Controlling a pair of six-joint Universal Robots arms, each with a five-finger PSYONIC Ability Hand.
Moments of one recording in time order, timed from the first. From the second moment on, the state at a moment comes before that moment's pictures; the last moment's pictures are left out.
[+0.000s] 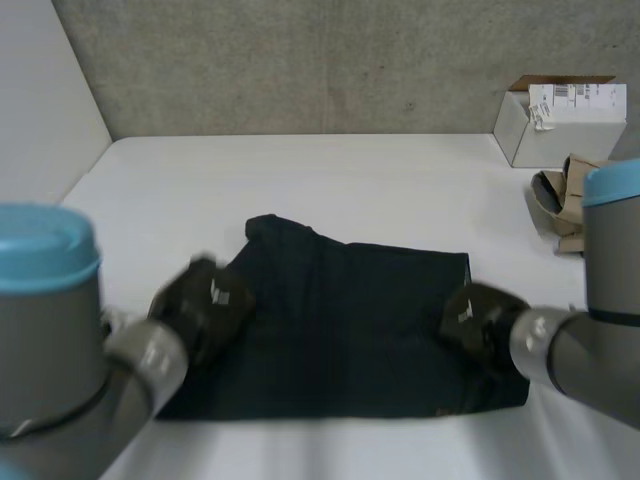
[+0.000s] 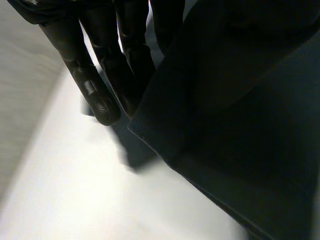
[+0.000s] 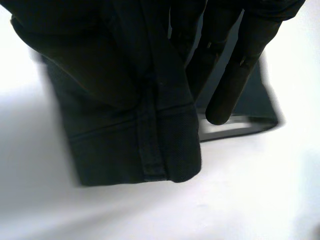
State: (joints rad) left arm 4.12 -1.78 -1.67 3.00 -1.62 3.90; right arm 1.97 -1.22 1.54 0.44 1.41 2.14; left_hand 1.15 1.20 1.20 1.20 0.98; right_hand 1.16 1.22 1.22 1.22 1.02
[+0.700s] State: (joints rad) left arm 4.12 -2.37 -1.21 3.68 -1.77 4.13; right arm 1.94 -0.93 1.34 -0.37 1.49 2.38; left_hand 0.22 0.21 0.22 0.21 0.05; right_hand 0.16 0.15 0.15 0.15 0.01
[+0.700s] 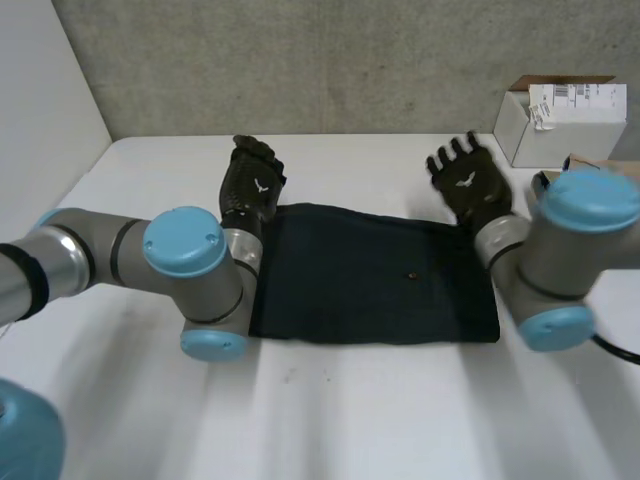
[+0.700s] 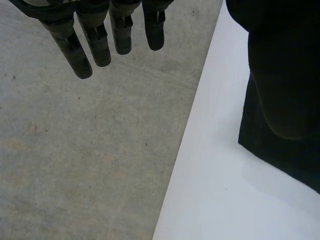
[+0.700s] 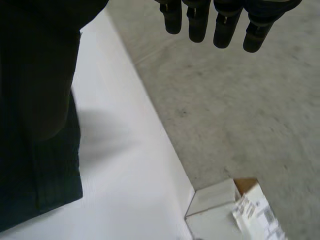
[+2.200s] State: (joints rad) left arm 4.20 -1.74 -1.80 3.54 -1.39 3.30; right arm 1.80 -1.43 1.90 -0.34 1.13 2.82; left_hand 0.22 0.21 0.22 0.21 0.05; right_hand 0.16 0.15 0.16 0.16 0.02
